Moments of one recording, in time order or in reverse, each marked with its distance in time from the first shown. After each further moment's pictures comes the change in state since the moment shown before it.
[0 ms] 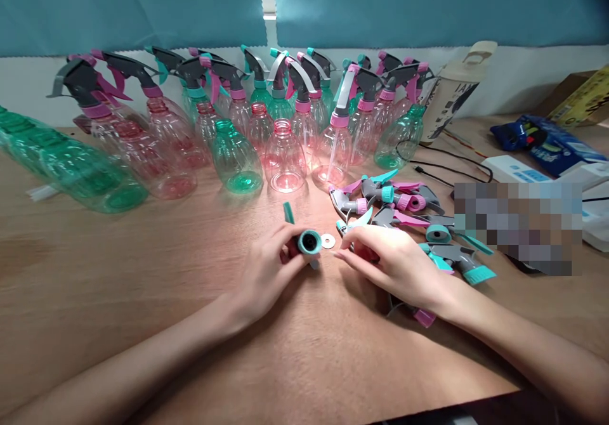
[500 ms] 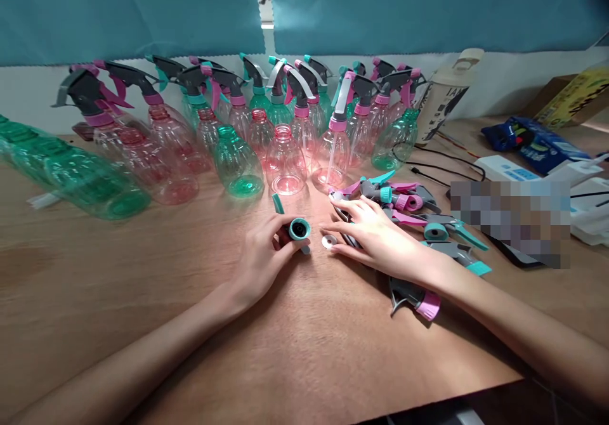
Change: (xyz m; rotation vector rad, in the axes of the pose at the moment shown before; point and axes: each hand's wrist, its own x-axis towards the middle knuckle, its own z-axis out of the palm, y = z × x) left_hand 0.011 -0.010 -0.009 0.002 0.079 -0.040; right_hand 0.024 0.016 0.003 -0.308 -0.133 -0.116
